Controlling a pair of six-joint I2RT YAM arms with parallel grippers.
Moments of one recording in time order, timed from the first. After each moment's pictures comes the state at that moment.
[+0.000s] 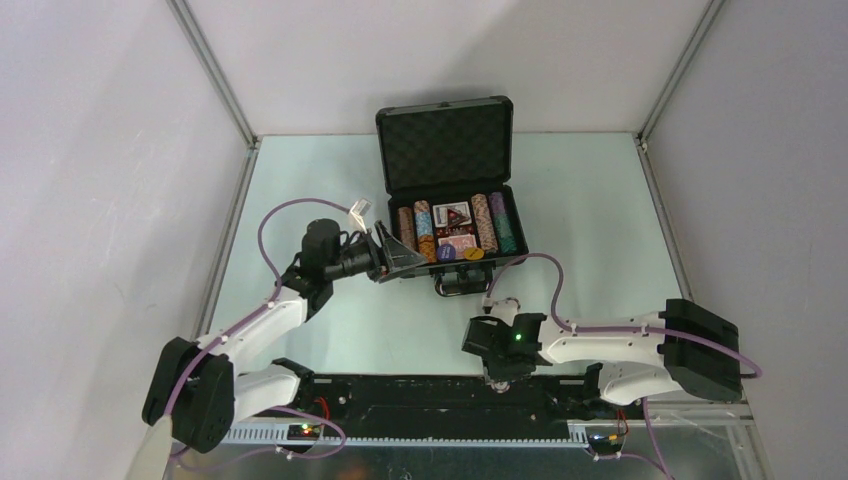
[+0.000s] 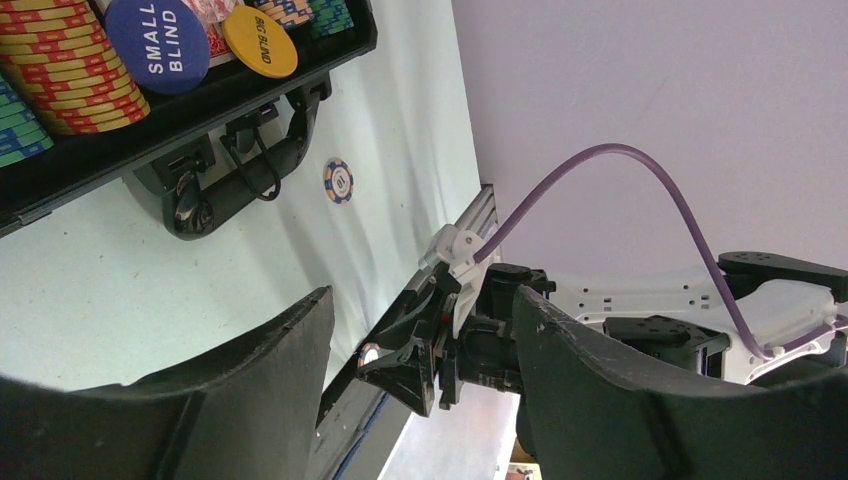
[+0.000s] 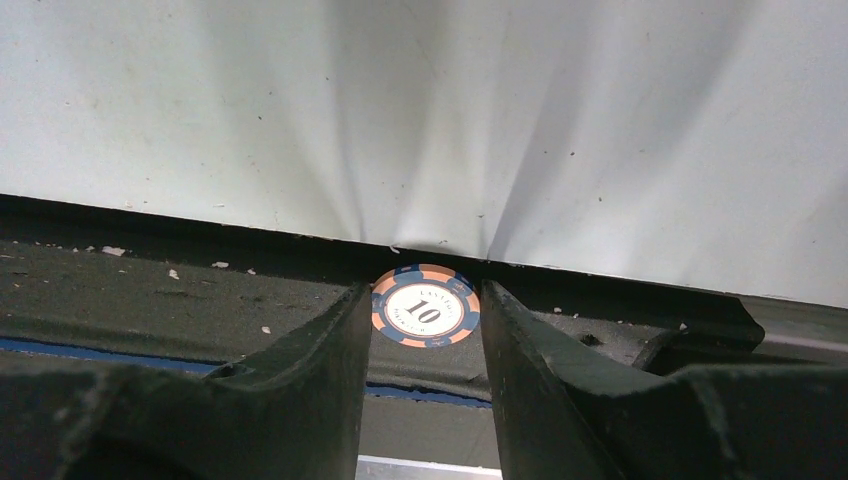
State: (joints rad) left arm -0.40 1.12 0.53 0.25 0.69 -1.00; right arm 1.30 1.31 0.66 -0.76 0.17 1.13
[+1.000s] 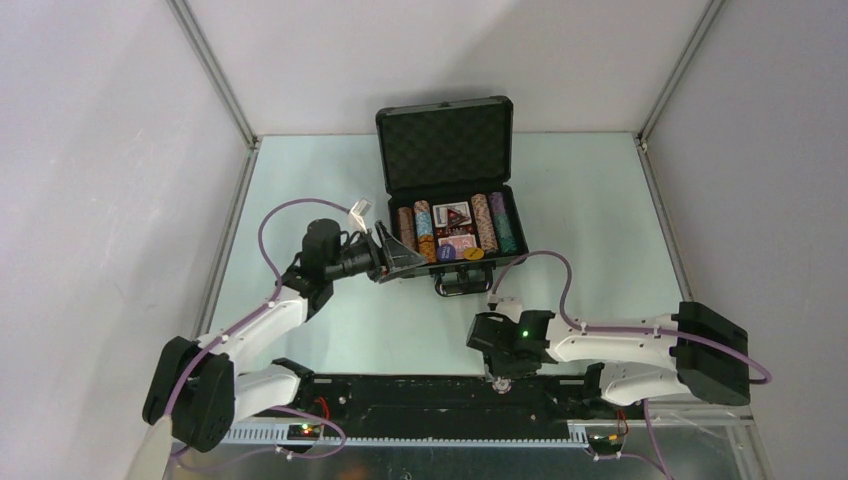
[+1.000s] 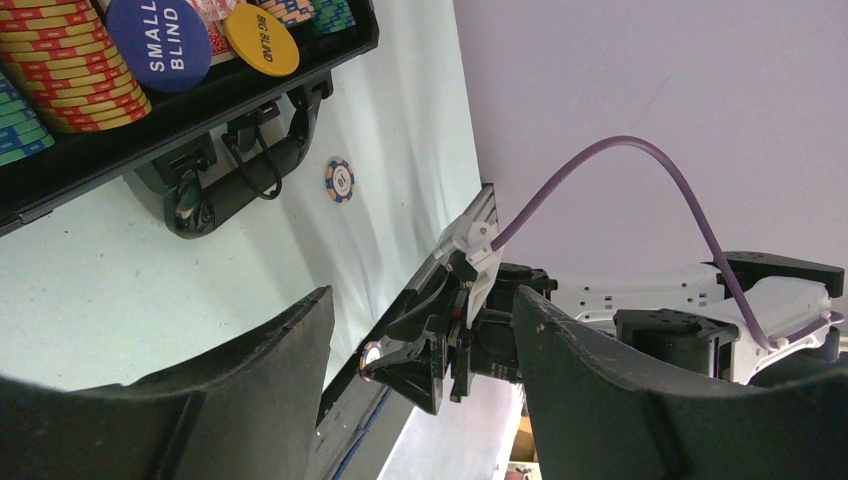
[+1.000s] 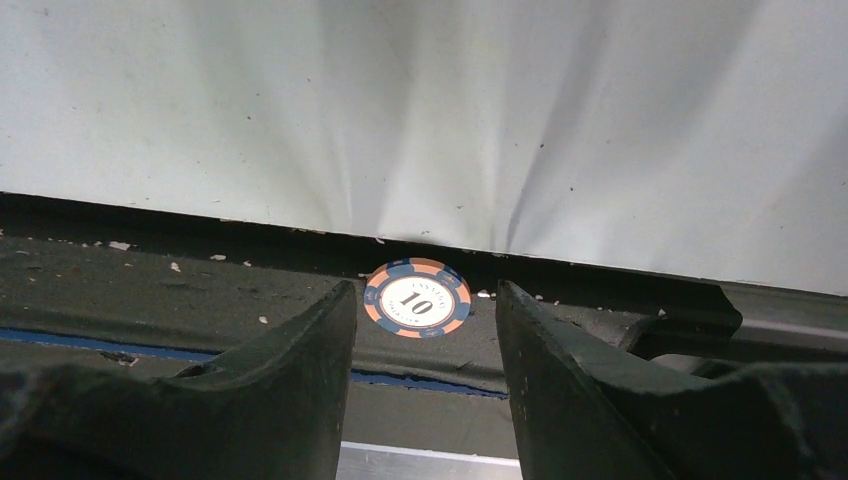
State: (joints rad) left arm -0.40 1.13 0.53 0.25 0.70 -1.00; right arm 1.27 1.26 0.66 -0.79 0.17 1.13
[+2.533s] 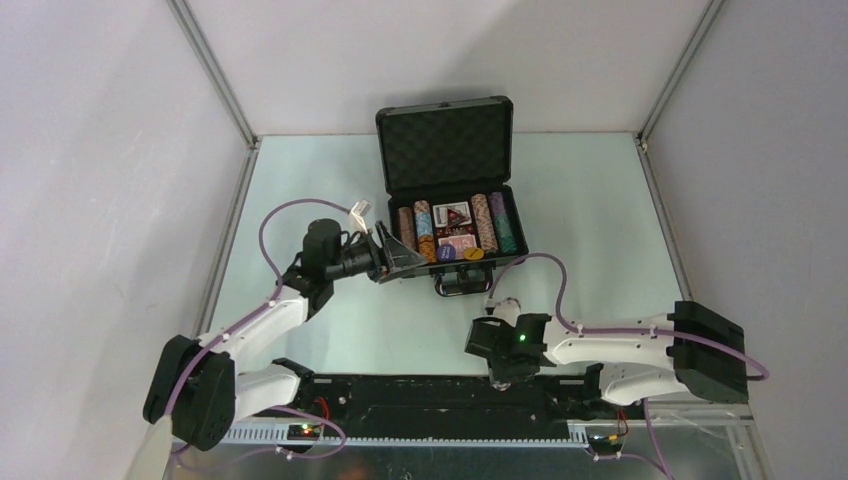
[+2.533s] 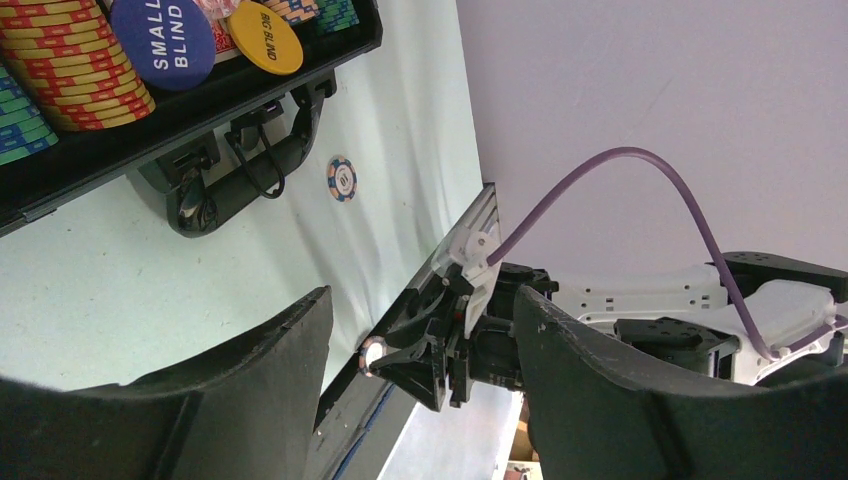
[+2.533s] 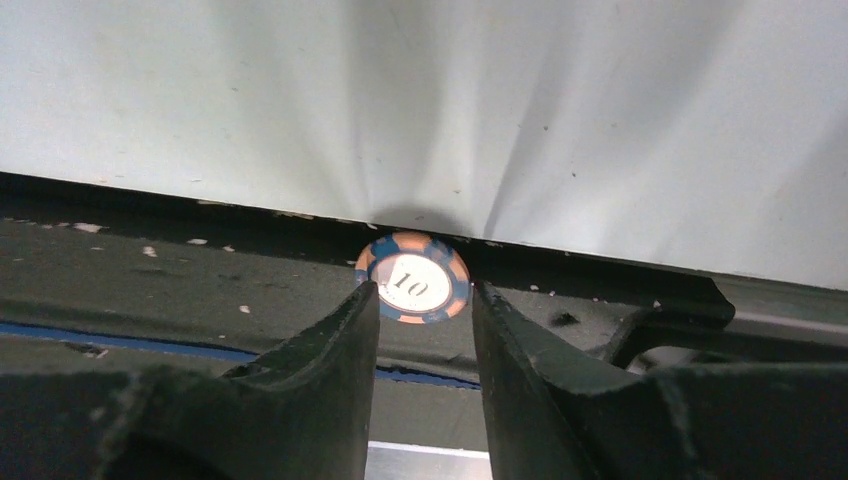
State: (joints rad) left arm -0.40 1.13 0.53 0.25 0.69 -1.00; right arm 1.31 1.29 0.66 -0.80 0.16 1.12
